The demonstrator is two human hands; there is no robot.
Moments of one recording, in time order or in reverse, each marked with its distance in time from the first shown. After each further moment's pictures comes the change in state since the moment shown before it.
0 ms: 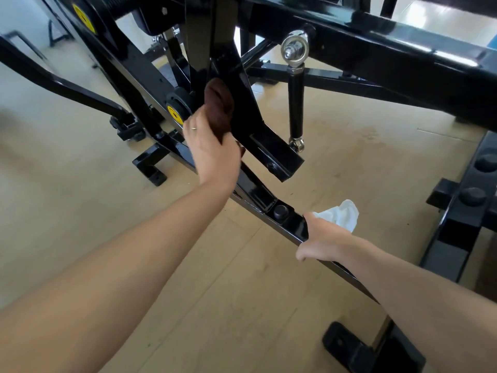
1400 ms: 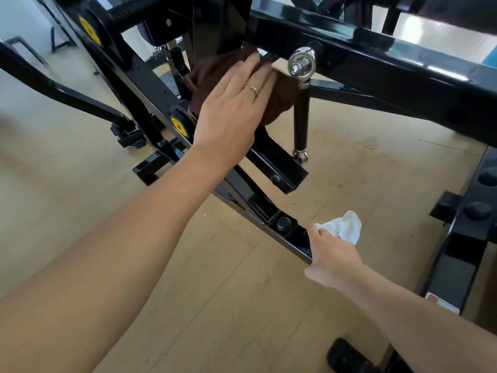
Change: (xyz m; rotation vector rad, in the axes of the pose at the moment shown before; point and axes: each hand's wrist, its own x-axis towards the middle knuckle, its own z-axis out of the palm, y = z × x) left_hand 0.058 0.044 -0.010 1.016 -0.017 1.176; right_hand -0.003 0.004 0.020 -0.109 0.175 -0.073
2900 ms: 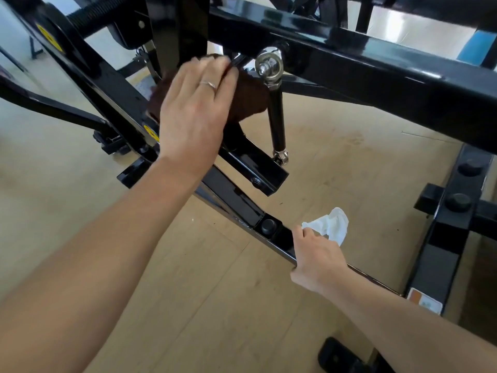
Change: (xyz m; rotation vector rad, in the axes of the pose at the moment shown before) left_hand 0.001 0.004 -0.012 0.044 0.152 -0.123; right_hand -0.005 -0.001 -0.001 -0.038 0.044 -0.045
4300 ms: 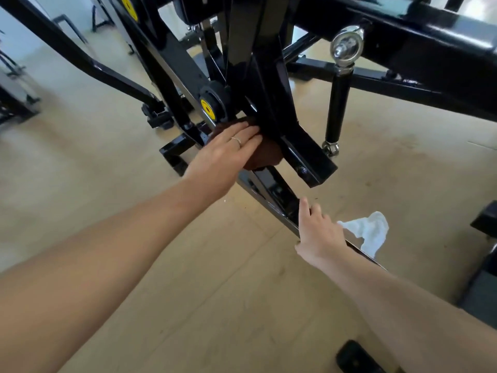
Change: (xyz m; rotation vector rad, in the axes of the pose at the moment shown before) left_hand -0.116 -0.031 0.028 -0.249 -0.462 0.081; right_hand 0.033 -0.054 -0.010 -0.046 -0.044 -0.051
